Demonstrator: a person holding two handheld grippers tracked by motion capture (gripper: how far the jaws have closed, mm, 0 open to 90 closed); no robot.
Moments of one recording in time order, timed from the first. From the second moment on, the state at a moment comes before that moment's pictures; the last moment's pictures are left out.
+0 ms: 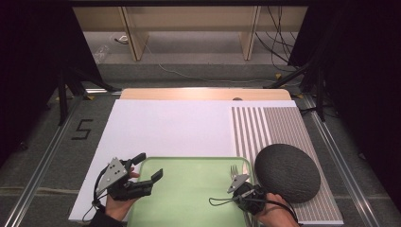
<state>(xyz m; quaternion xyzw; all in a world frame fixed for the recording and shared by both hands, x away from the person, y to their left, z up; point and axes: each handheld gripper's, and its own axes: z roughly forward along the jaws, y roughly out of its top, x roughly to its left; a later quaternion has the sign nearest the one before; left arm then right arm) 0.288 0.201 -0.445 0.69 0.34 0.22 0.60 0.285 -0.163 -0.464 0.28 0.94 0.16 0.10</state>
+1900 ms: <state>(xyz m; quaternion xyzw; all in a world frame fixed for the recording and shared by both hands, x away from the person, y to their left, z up) 0.288 0.201 -0.445 0.69 0.34 0.22 0.60 0.300 -0.227 -0.423 0.43 0.82 0.37 0.06</state>
